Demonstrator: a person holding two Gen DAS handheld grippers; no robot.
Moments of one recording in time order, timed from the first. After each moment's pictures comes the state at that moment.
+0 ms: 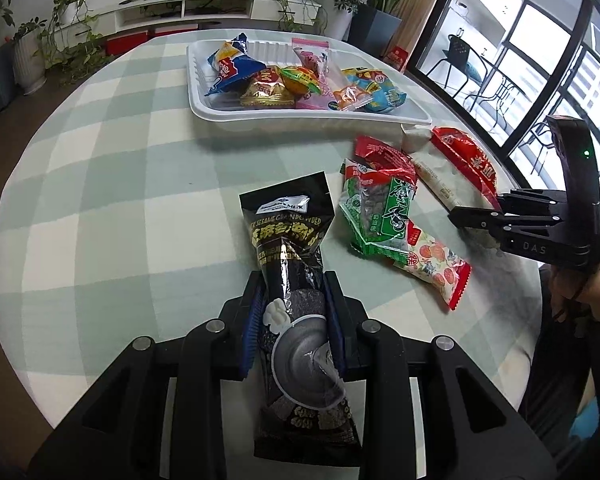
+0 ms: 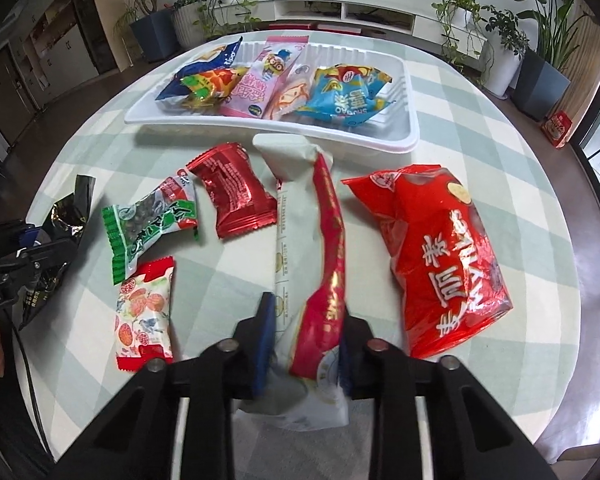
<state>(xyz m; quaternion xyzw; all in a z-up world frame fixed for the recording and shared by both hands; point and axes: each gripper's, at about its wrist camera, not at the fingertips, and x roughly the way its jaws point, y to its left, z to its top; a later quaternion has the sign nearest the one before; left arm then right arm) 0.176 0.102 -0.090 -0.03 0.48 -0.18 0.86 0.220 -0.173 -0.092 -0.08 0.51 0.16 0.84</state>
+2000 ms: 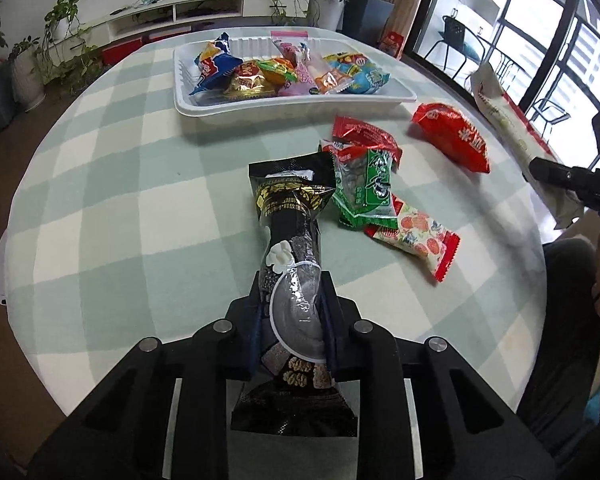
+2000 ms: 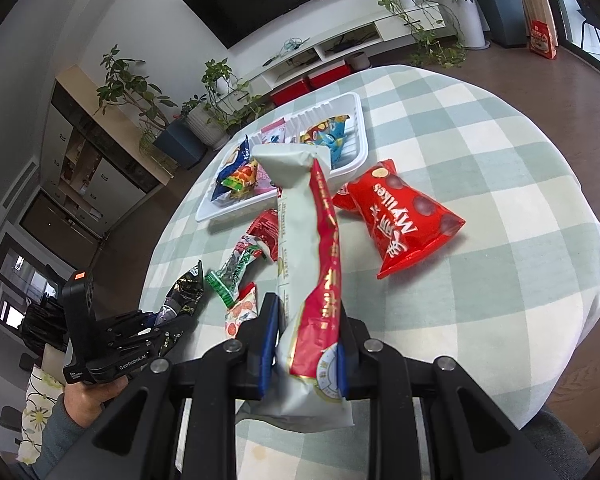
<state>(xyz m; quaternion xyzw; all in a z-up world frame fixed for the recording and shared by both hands) 0.152 0.087 -0.081 0.00 0.48 -0.17 0.86 0.166 -0.260 -0.046 0.19 0.44 0.22 0.85</state>
